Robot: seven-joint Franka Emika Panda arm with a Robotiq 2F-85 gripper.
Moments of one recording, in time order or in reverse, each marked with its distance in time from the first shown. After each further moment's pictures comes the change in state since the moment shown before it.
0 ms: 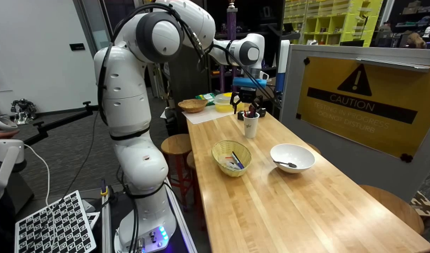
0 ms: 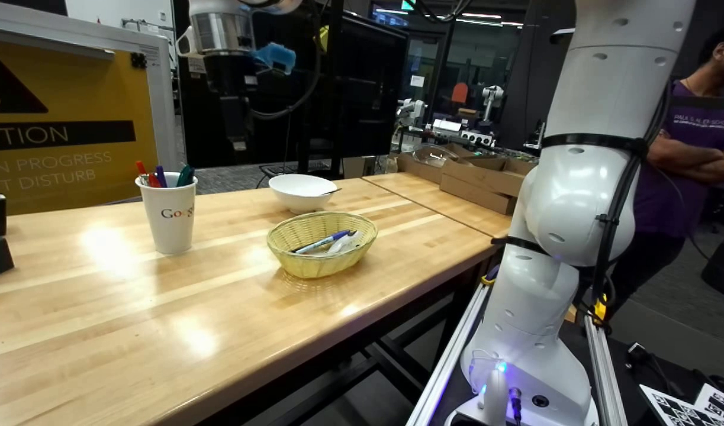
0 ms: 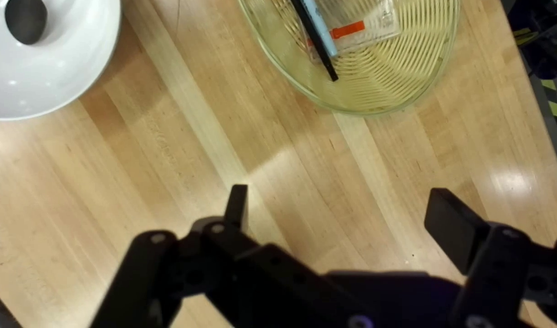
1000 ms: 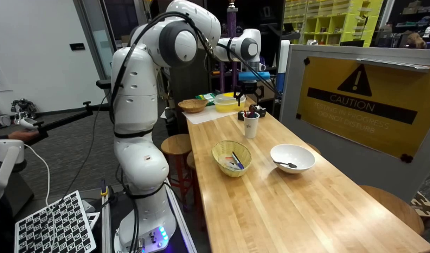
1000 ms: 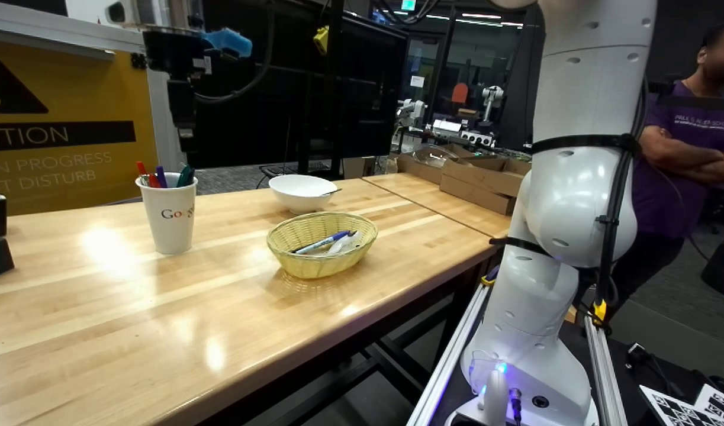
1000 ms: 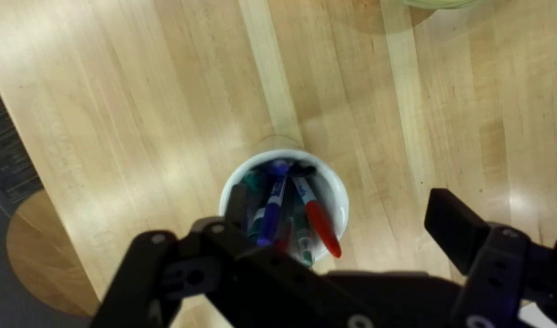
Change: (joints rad) arm 0.025 0.152 0.062 0.212 -0.049 0.062 -0.119
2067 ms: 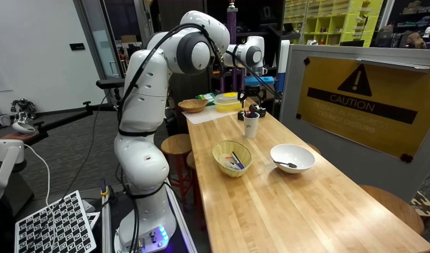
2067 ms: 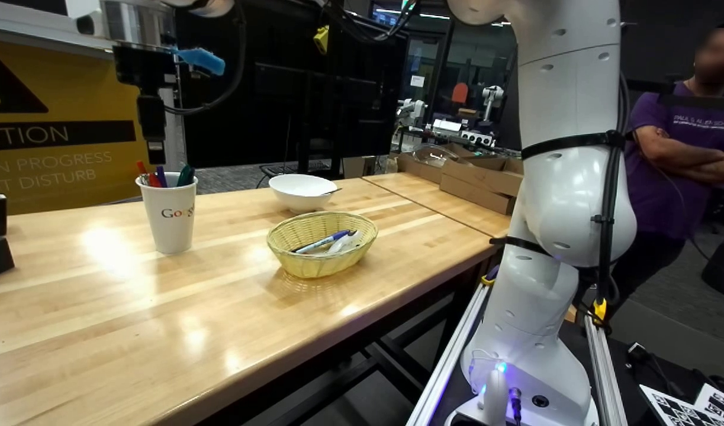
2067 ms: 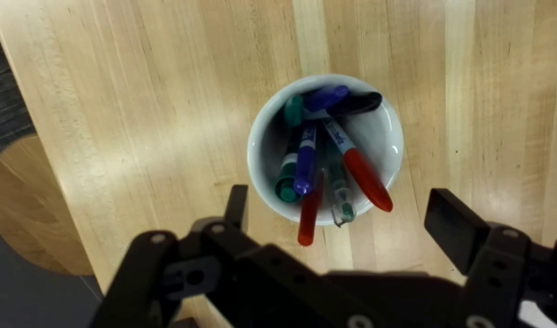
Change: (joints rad) arm -0.001 0.138 0.022 0.114 0.000 0.063 -0.077
